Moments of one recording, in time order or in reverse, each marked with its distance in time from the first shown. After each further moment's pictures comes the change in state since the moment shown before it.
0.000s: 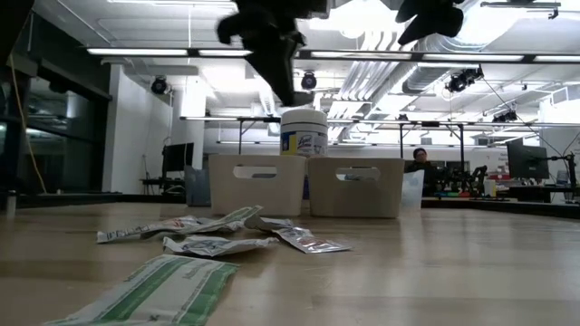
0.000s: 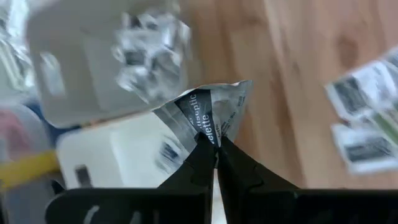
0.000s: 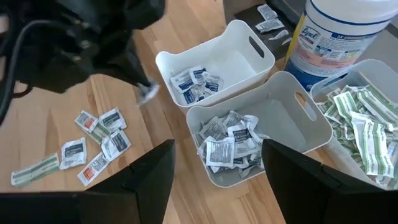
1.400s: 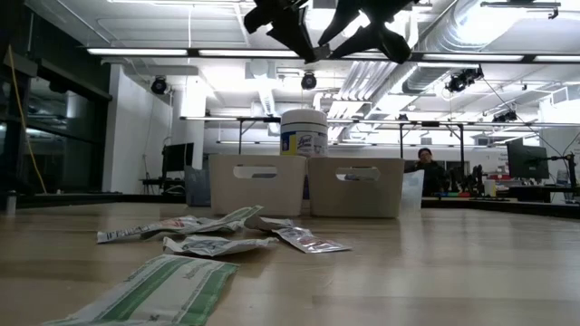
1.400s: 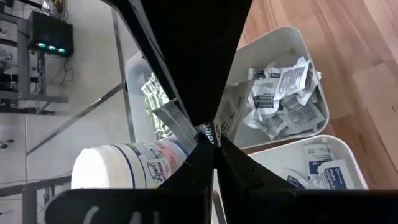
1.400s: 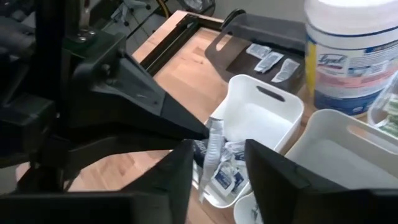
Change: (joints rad) left arm 0.132 -0.143 0.001 0.261 -0.104 0.388; right arm -0.024 0.278 -0.001 0.454 0.157 0.385
